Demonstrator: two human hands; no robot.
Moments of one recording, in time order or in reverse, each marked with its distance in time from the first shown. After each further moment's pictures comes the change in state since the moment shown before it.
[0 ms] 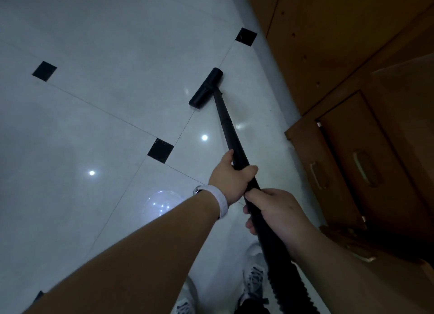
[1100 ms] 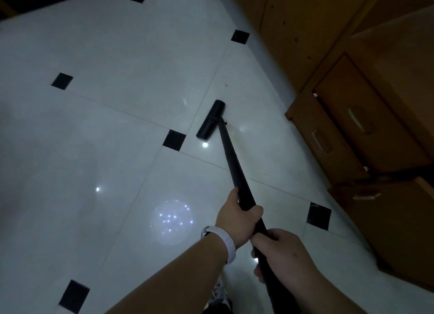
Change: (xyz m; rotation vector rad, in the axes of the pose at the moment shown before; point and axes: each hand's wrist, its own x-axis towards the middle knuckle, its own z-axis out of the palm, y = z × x) left_hand -0.158 -0.146 -0.027 0.045 -0.101 -0.014; right_hand -0.122 0.169 0.079 -0.047 0.062 0.034
